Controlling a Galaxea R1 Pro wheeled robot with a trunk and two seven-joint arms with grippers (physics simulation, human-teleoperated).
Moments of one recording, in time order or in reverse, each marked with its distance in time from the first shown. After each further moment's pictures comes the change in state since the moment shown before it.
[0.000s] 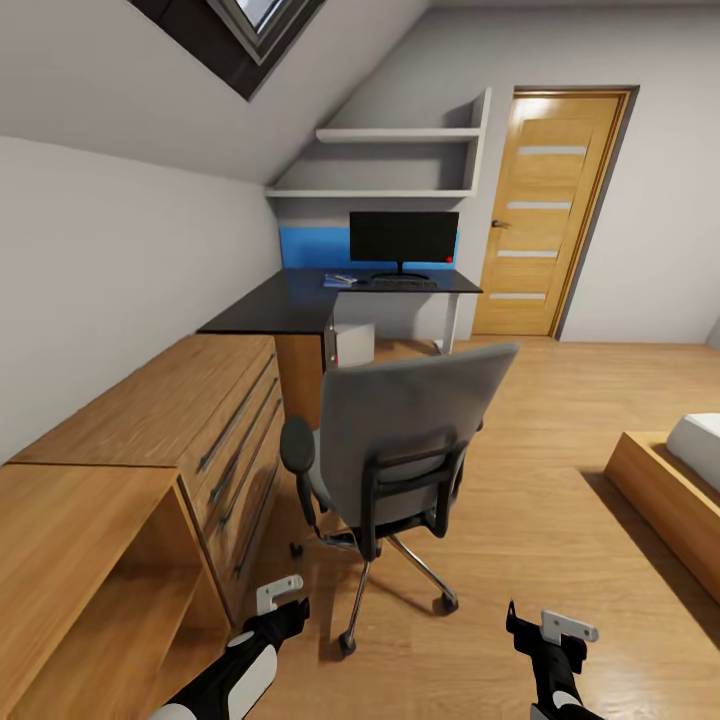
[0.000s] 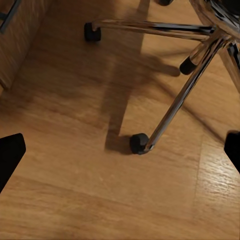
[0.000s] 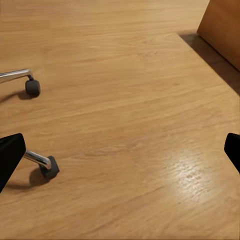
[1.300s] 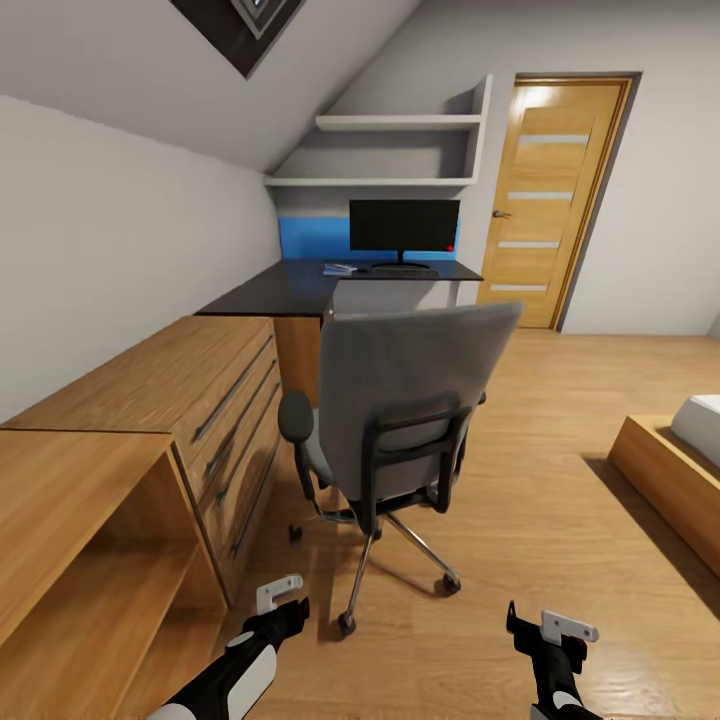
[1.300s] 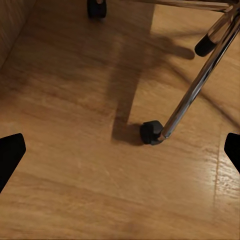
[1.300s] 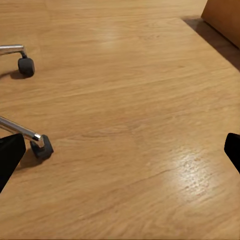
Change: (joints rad) left arm 0.000 0.001 0.001 0.000 -0.003 -0.001 -0.004; right arm 0.000 0.000 0.000 0.001 0.002 -0.001 0.000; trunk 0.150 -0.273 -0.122
